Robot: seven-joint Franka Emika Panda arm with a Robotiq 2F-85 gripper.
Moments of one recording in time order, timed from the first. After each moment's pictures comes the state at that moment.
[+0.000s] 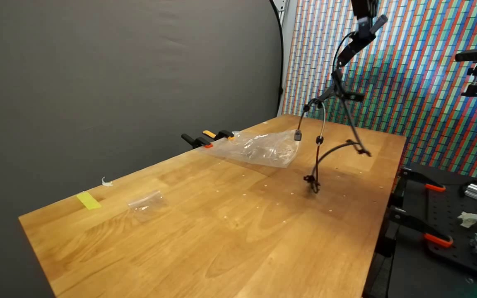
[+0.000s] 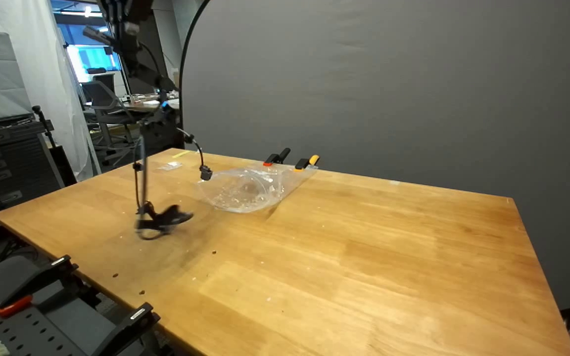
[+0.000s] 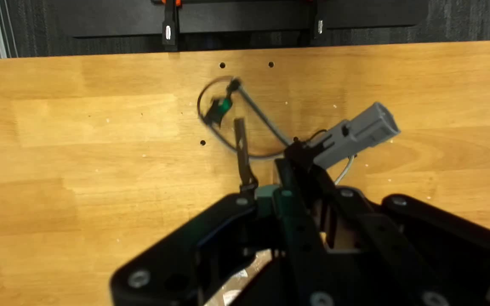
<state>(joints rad) 0.00 -0.37 0.05 -2.23 0.03 1.63 0.05</state>
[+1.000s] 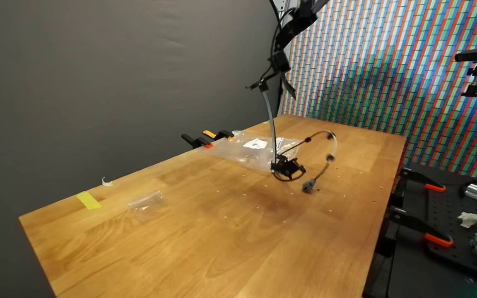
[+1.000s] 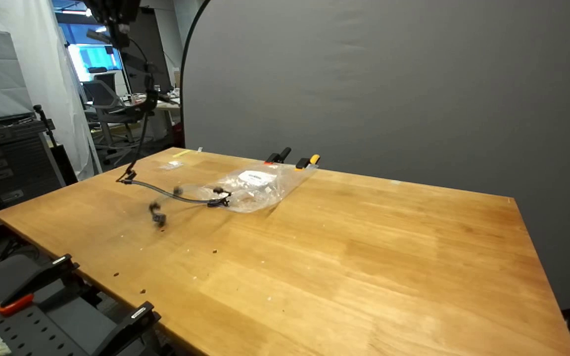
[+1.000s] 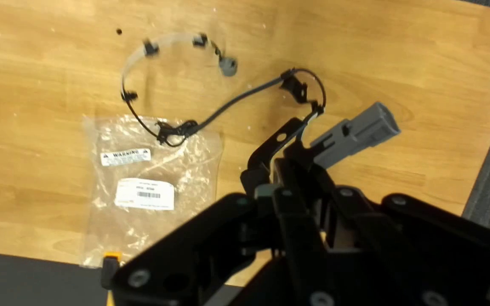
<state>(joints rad) 0.13 -0.17 0.22 -2.01 0.05 1.77 0.11</state>
